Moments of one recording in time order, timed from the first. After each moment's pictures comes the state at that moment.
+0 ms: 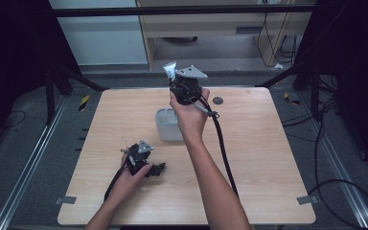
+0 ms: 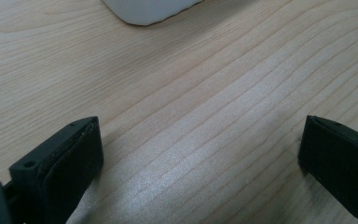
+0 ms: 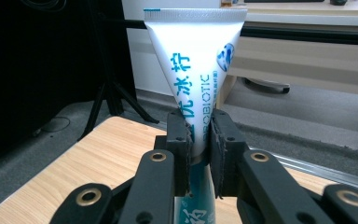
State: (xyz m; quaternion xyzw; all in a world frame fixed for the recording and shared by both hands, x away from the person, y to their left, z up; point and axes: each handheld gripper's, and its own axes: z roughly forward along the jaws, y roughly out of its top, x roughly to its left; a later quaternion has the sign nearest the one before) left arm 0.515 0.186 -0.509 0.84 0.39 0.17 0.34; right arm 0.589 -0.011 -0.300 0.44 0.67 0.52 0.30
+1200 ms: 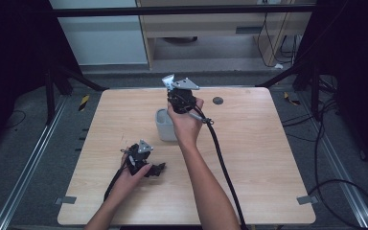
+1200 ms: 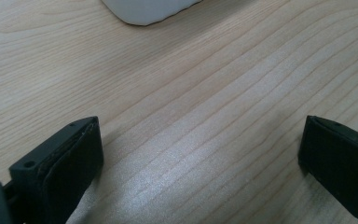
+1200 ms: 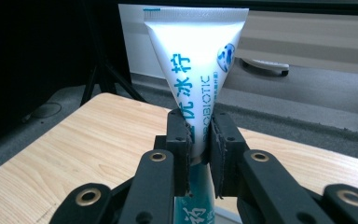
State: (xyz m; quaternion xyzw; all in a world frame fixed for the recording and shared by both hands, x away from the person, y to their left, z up) left arm 0.515 0.186 -0.509 0.84 0.39 0.17 0.34; right arm 0.605 0.003 -0.353 0.45 0.68 0.50 0.30
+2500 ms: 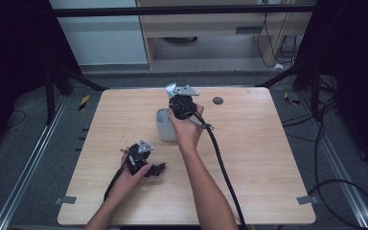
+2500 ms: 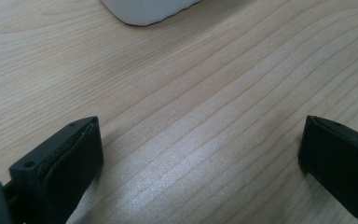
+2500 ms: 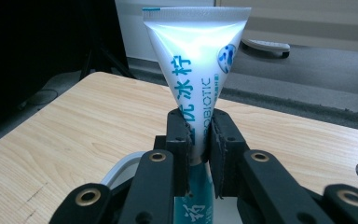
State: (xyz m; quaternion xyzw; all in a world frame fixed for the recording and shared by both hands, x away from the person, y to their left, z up) left arm 0.516 0.186 -0.509 0.84 0.39 0.17 0.34; right arm 0.607 0.002 -0.379 0.47 0.69 0.48 0.28
